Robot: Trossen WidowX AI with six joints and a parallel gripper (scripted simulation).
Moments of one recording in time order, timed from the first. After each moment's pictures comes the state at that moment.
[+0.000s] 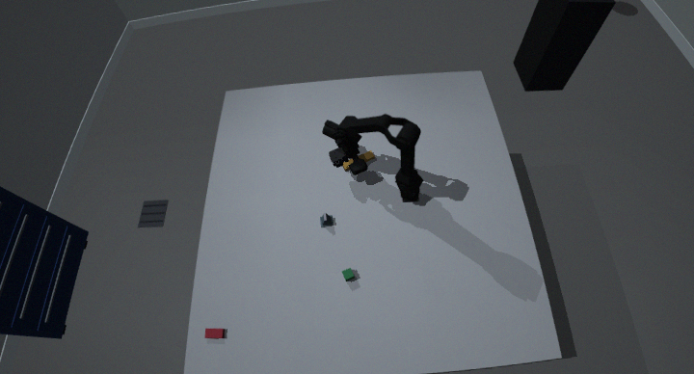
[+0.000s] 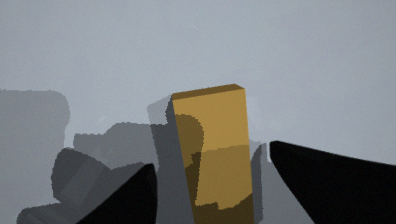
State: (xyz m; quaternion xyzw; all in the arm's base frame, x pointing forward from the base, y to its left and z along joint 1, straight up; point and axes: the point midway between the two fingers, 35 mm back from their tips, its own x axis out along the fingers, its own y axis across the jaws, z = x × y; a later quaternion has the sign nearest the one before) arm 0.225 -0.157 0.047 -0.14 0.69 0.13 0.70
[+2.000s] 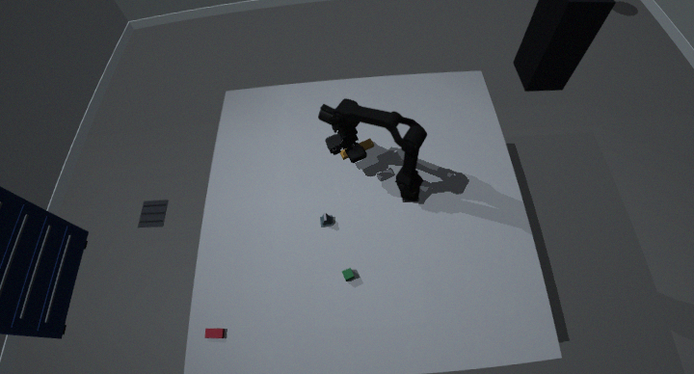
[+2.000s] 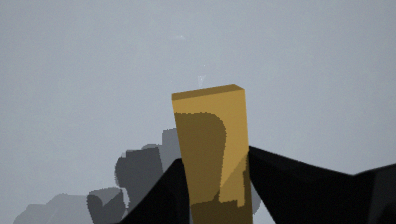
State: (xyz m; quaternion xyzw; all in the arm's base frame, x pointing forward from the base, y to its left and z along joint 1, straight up) arm 0.225 -0.157 0.136 -0.14 0.69 0.13 0.70
